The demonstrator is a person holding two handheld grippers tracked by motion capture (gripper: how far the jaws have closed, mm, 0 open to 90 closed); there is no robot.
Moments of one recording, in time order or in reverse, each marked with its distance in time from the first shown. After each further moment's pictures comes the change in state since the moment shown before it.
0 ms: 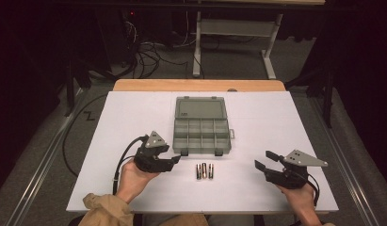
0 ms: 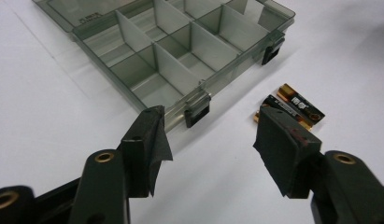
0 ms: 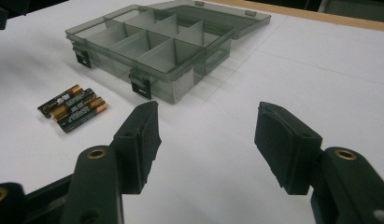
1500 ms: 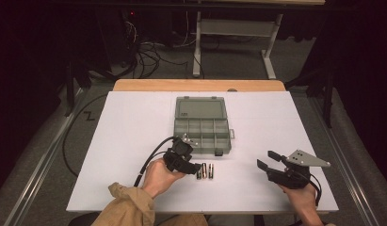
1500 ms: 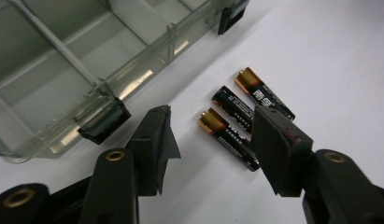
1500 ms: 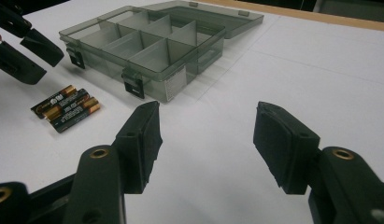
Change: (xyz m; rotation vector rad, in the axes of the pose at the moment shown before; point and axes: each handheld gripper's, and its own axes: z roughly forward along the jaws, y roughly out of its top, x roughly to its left) left arm -0.038 -0.024 0.062 0.278 0.040 -0.034; right arm -0.006 -0.002 -0.002 -0.005 -0.014 0.009
